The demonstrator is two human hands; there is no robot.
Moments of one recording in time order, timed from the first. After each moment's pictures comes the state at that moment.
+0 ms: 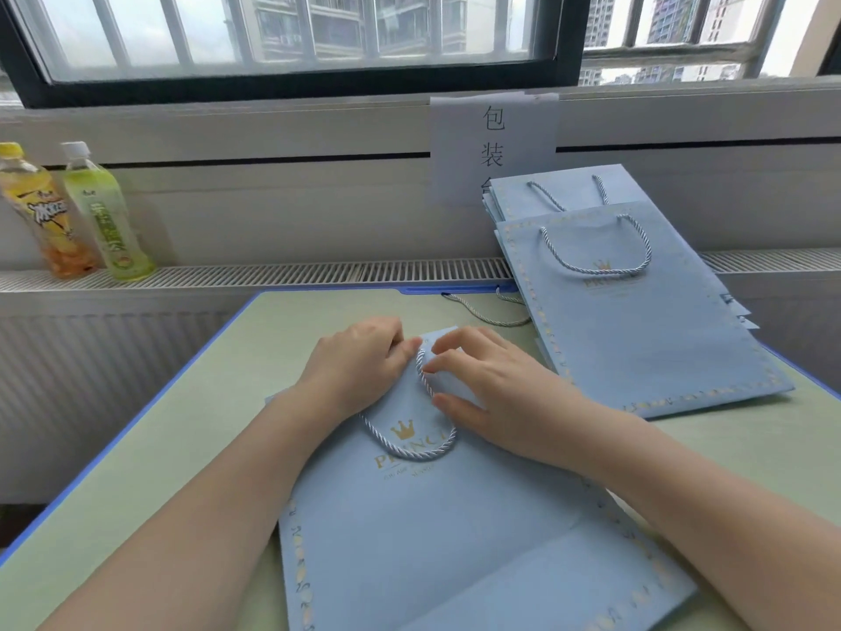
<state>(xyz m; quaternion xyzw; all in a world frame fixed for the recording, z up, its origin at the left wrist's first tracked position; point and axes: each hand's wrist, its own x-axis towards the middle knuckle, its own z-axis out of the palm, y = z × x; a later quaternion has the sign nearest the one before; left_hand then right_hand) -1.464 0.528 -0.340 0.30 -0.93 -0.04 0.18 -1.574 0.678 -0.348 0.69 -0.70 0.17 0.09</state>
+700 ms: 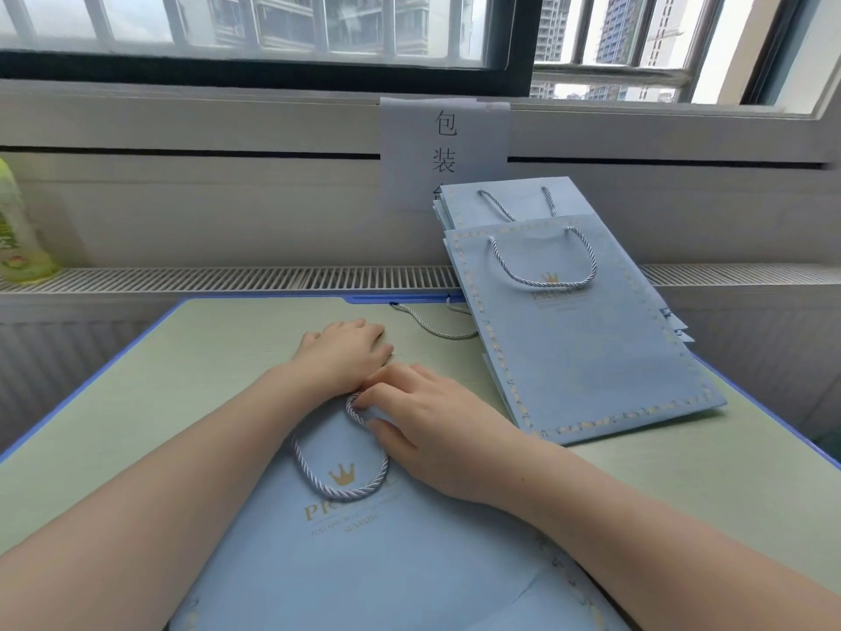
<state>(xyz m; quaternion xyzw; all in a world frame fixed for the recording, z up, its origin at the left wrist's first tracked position) -1.542 0.503 -0.351 0.32 -0.95 -0.05 0.03 -1.572 0.668 -0.358 0.69 -0.71 0.17 0.05</state>
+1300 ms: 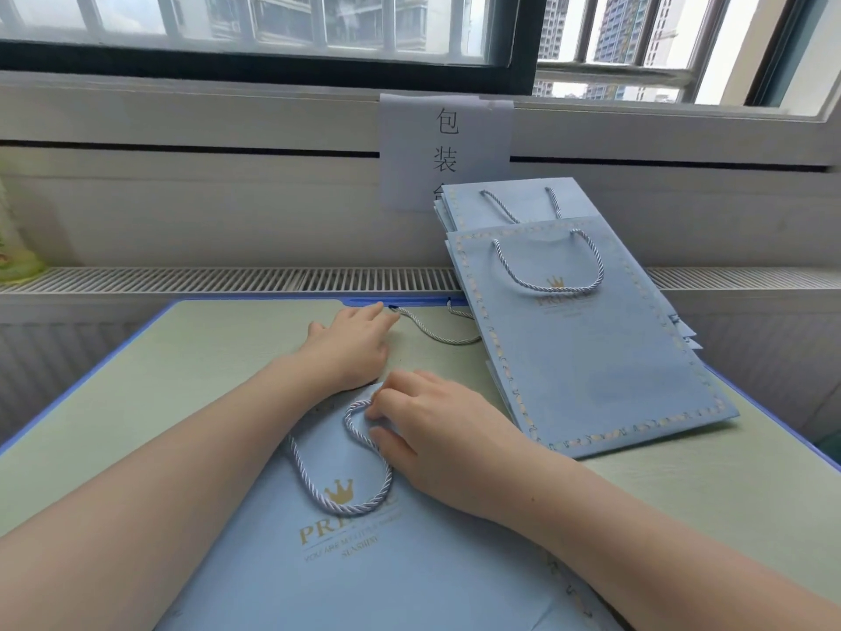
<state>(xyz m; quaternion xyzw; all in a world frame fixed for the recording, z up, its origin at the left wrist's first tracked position) -1.551 0.498 -0.345 0.27 -0.96 -0.03 0.03 -1.572 0.670 -0.351 0.67 -0.72 0.14 0.09</state>
